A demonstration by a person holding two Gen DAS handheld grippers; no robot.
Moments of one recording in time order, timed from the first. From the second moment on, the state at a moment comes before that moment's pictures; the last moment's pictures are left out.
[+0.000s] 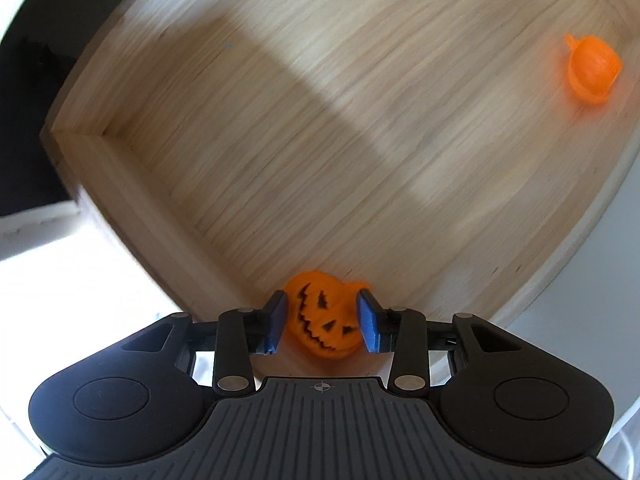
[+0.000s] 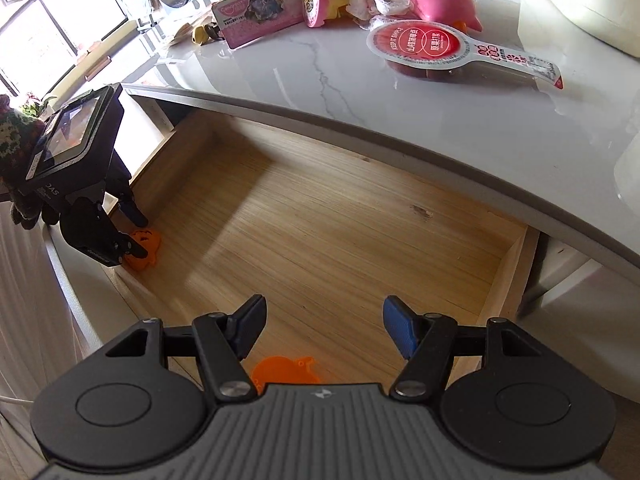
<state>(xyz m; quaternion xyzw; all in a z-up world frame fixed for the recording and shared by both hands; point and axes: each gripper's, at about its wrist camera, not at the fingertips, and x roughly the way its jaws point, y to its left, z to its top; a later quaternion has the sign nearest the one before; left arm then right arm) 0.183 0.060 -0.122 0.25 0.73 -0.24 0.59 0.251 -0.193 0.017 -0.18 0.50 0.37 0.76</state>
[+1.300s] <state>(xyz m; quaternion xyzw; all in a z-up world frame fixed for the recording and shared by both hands) 0.254 0.092 -0.065 0.04 0.62 -0.35 0.70 0.269 -0.160 -0.011 -0.16 0.63 0.32 0.69</state>
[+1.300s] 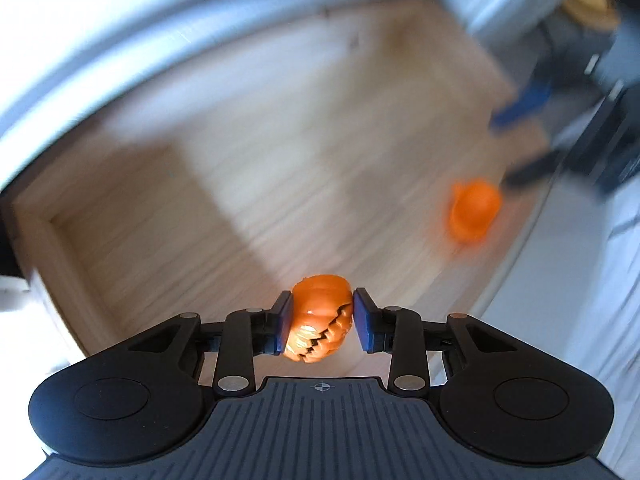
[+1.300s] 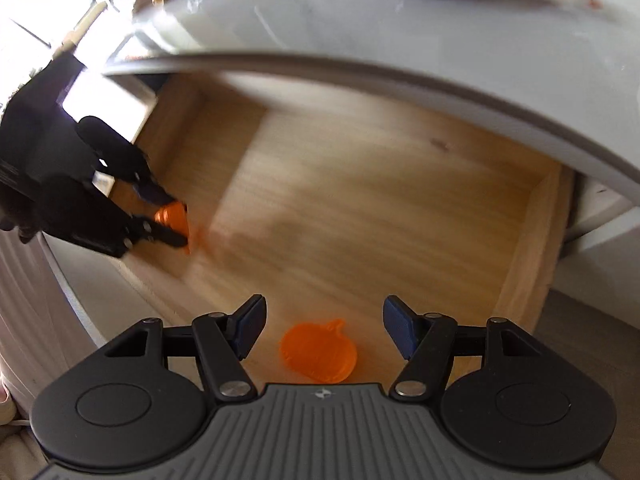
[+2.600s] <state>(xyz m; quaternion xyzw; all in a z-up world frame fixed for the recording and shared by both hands) 0.182 0.133 0.142 -0.06 0.26 -0.21 0.94 0.224 -0.167 0.173 -0.03 0.37 0.30 0.88</state>
